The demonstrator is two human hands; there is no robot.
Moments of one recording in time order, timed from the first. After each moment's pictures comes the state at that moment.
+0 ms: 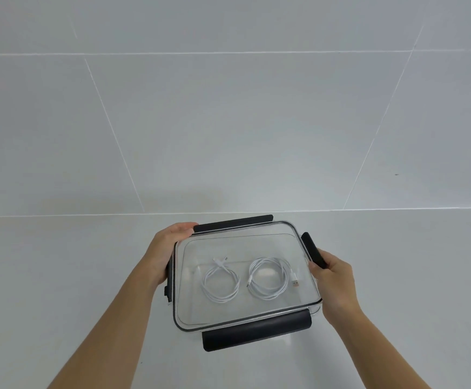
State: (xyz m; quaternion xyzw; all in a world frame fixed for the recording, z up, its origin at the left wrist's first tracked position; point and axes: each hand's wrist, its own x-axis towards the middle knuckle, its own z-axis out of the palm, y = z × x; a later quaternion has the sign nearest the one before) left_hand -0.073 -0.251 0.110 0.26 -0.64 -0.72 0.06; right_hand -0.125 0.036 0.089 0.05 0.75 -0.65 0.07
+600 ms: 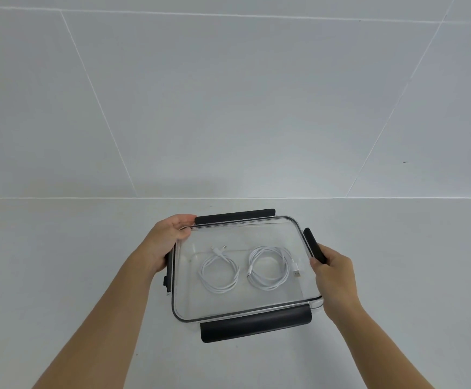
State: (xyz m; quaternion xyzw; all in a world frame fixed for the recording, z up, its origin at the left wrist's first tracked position) left_hand -0.091 -0.264 0.082 0.26 -0.68 -0.69 0.02; right_hand -0.127 0.029 0.080 0.06 0.81 -0.58 0.04
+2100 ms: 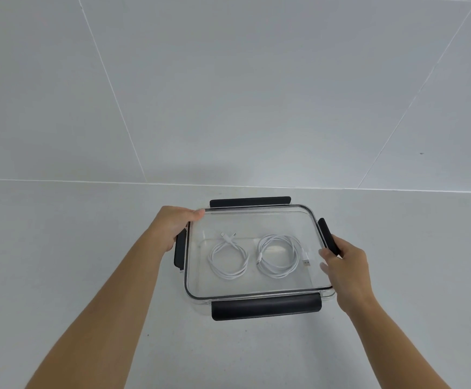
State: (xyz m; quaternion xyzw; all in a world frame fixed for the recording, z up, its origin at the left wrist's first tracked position) left_hand -0.092 -0.263 0.096 0.39 -0.68 -0.62 -0.01; right_hand -0.124 0.029 0.079 0.09 0.81 -0.57 0.06
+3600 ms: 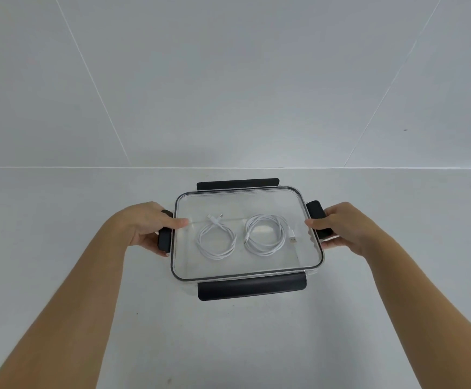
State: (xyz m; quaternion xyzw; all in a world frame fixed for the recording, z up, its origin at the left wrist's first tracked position) left_hand -0.058 -0.264 0.119 0.33 -0.74 -0.54 -0.24; right_hand -0.168 0.061 0.114 0.03 0.82 -0.49 0.30
